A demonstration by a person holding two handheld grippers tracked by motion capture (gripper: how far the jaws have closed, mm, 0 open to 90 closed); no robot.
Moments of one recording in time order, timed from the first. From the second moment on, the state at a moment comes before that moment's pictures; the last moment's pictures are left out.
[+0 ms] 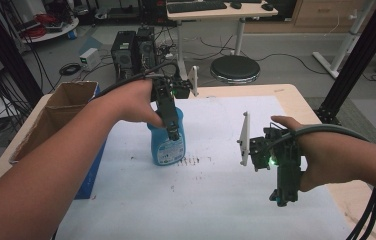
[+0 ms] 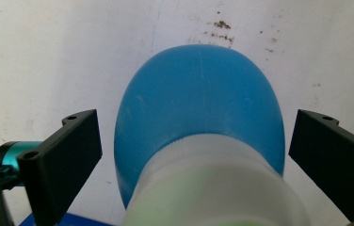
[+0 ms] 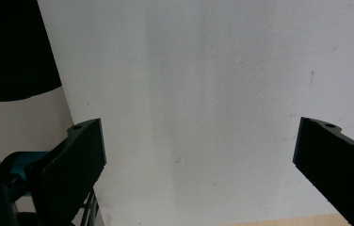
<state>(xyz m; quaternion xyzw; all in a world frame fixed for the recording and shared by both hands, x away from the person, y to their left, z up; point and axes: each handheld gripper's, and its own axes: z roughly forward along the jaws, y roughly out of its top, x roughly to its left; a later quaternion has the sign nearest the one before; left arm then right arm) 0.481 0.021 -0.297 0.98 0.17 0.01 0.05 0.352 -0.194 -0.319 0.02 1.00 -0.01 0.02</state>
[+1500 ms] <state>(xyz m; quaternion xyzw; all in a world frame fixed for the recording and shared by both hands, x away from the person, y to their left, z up) 0.483 0.022 -0.297 0.99 0.16 -0.01 0.05 0.354 -0.191 -0.324 0.02 1.00 -0.01 0.03</state>
